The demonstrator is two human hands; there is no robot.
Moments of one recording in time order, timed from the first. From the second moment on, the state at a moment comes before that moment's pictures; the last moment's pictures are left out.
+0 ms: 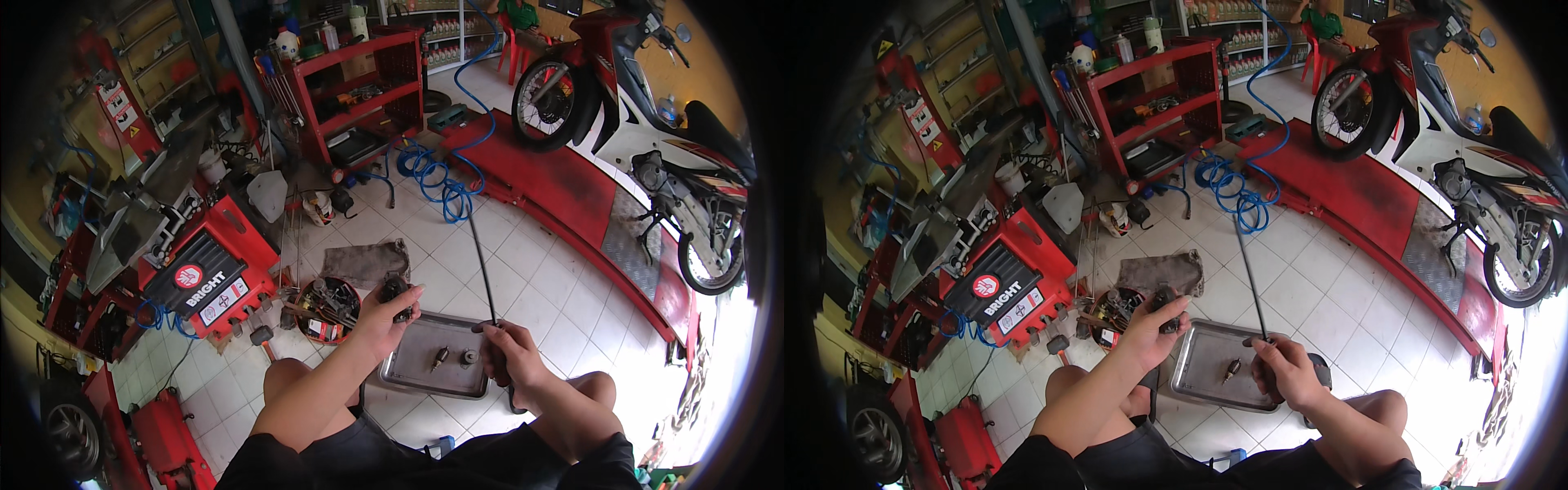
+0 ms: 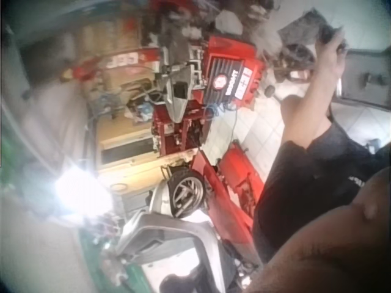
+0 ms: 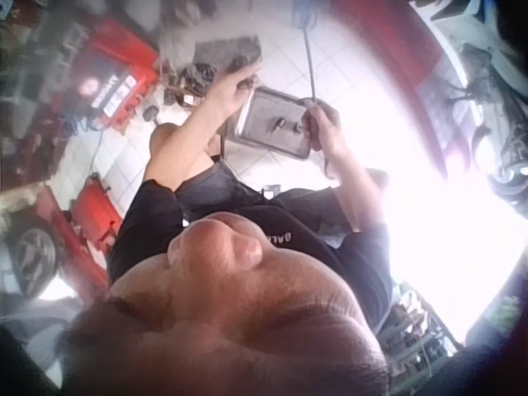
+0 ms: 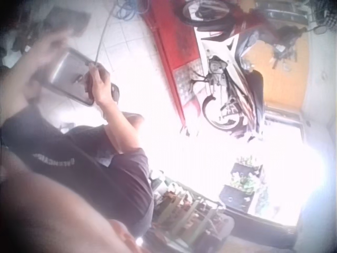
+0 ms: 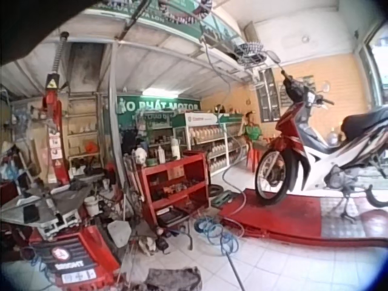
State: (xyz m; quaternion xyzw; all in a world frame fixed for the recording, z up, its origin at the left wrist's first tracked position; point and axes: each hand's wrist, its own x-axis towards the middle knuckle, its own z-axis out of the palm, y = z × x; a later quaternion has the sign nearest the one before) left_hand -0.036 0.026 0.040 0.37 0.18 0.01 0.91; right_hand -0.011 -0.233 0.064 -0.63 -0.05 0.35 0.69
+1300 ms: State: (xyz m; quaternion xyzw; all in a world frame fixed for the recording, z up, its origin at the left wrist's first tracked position) left_hand 0.002 0.008 0.009 0.34 0.23 0.03 0.91; right_hand 0.001 -0.230 0.040 -0.57 -0.04 0.33 0.75
